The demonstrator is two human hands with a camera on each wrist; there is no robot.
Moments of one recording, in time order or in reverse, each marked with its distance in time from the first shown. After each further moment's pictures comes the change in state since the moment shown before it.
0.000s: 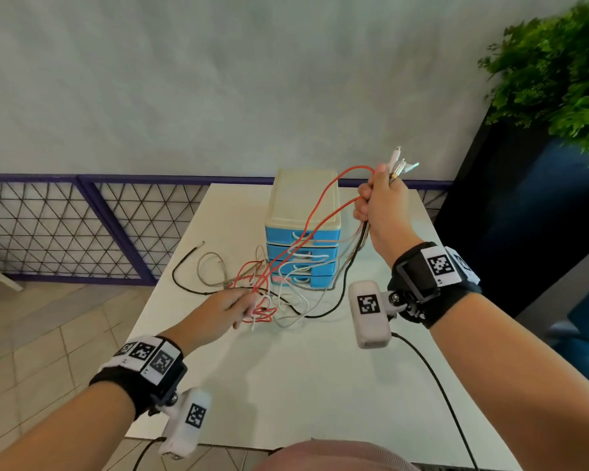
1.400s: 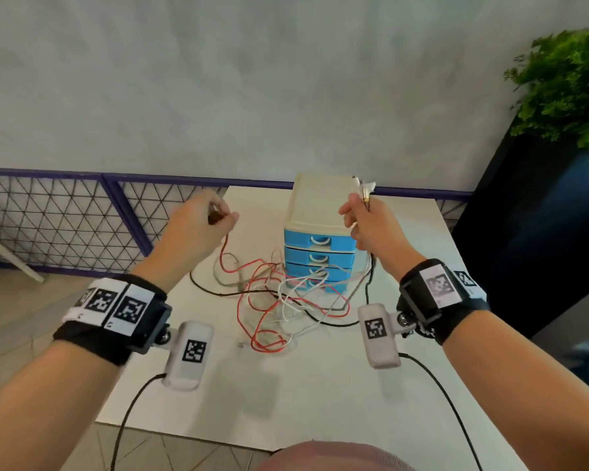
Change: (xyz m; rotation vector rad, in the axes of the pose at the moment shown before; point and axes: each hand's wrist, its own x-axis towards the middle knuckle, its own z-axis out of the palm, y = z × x) left_hand 0.003 0.100 -0.101 0.245 0.618 -0.045; right_hand -0.013 0.022 0.015 -0.555 -0.250 0.041
